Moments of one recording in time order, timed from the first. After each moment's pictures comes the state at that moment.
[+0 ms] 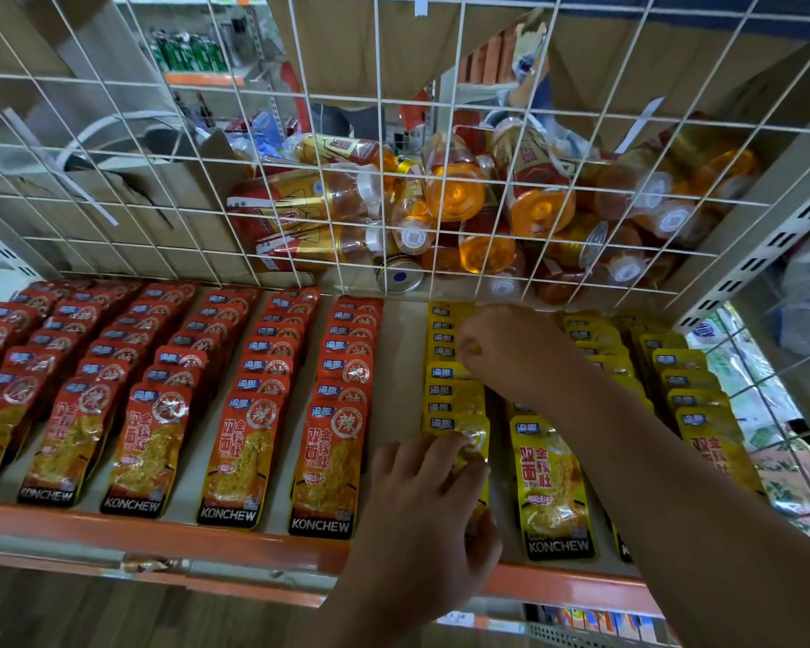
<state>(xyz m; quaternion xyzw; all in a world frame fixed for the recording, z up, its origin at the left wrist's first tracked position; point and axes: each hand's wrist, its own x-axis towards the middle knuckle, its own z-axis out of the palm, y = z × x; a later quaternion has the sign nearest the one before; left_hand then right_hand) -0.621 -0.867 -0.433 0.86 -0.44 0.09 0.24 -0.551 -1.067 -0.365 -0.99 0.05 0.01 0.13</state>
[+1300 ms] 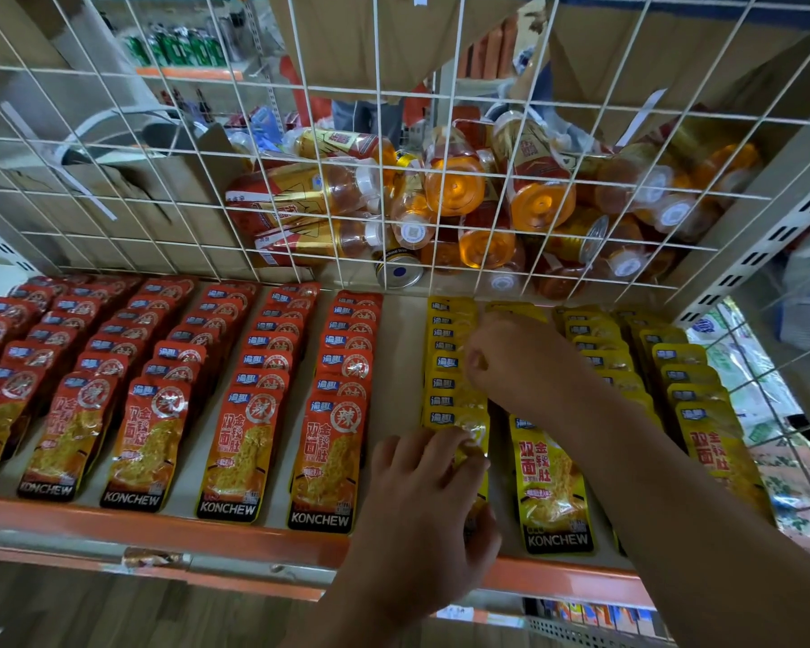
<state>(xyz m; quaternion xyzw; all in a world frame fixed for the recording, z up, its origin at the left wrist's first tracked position) -0.621 -0.866 -0.433 0.86 -0.44 0.09 0.25 -0.572 -1.057 -0.360 -0.99 0.05 0.02 0.10</state>
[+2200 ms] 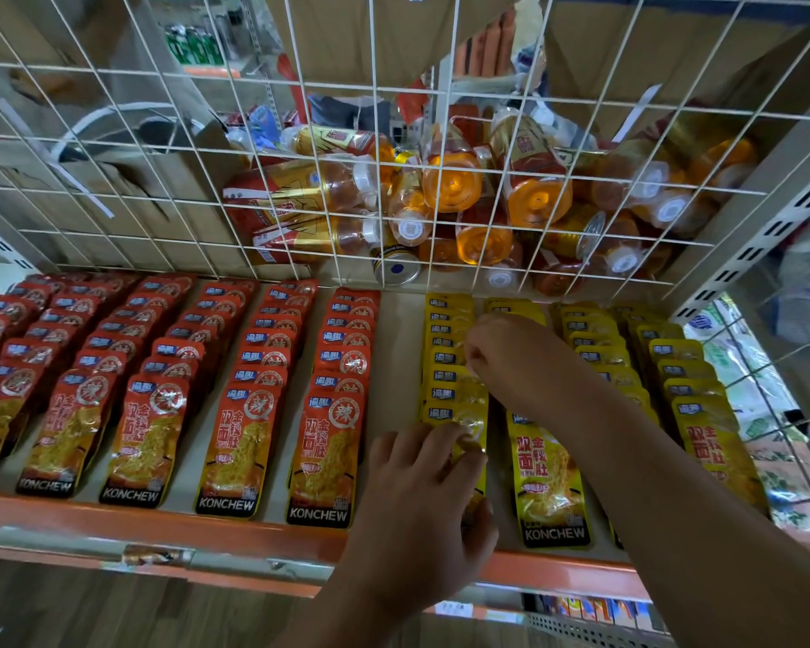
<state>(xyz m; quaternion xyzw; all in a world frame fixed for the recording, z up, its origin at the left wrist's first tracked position) -0.621 -0.866 -0.432 0.86 -0.44 0.09 0.25 -0.572 -1.057 -0.358 -0.99 0.06 0.06 0.14</state>
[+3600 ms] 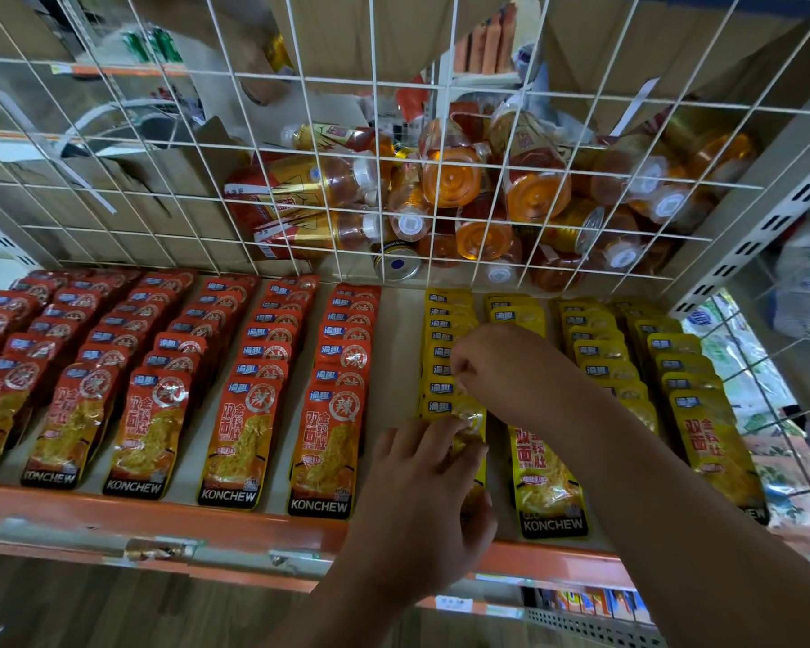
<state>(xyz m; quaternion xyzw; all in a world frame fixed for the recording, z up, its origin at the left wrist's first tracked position) -0.622 -0.866 -0.431 0.86 -0.45 0.09 0.25 -0.582 -1.045 -0.359 -0.99 0.04 0.08 0.14</state>
